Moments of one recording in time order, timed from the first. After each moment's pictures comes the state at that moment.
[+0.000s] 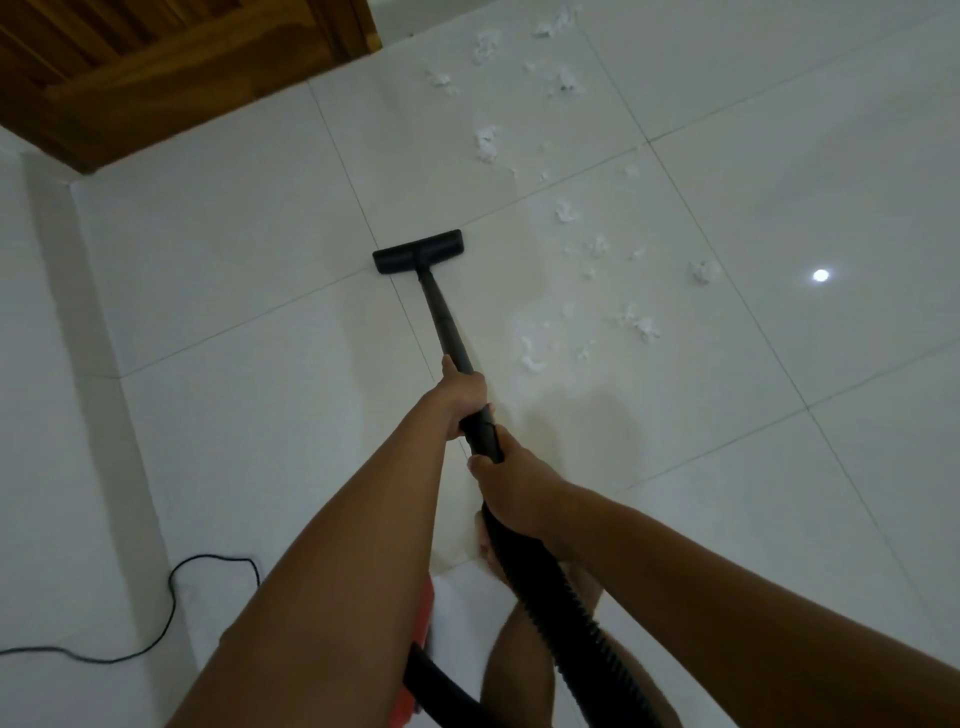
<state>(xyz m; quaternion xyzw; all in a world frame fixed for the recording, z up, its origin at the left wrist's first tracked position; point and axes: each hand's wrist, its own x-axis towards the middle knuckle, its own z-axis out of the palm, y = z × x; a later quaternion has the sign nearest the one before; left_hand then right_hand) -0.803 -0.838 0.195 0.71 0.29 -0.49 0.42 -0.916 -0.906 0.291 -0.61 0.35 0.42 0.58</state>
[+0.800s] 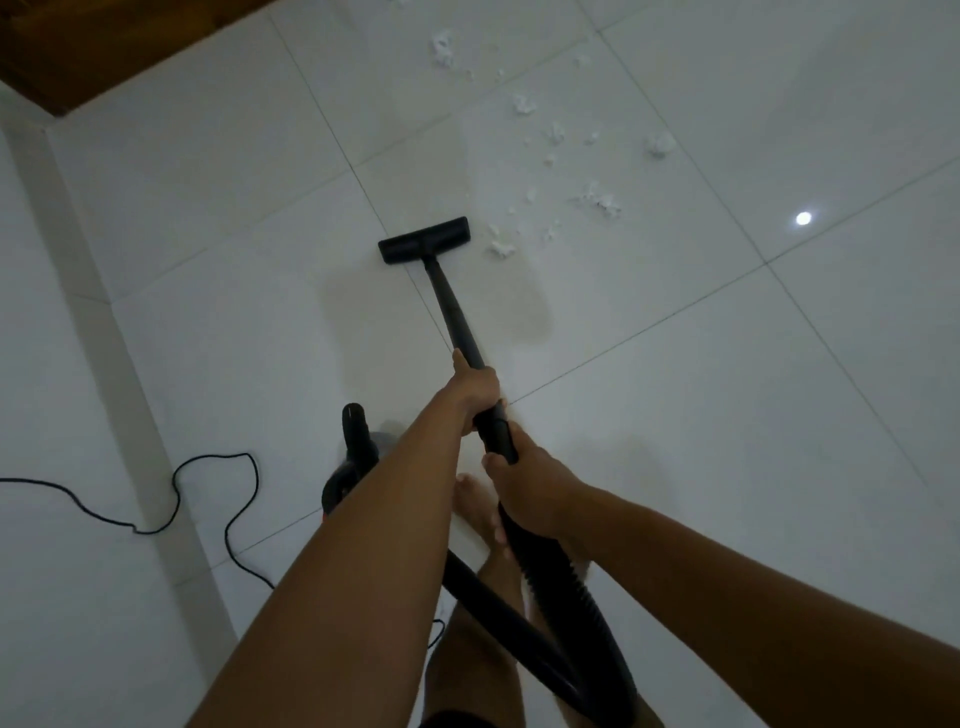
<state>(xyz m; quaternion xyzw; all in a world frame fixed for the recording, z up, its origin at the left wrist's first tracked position) -1.096 -0.798 0.191 0.72 0.26 -0.51 0.40 -1.221 -0.853 0.277 -0.58 0.36 0.39 0.62</state>
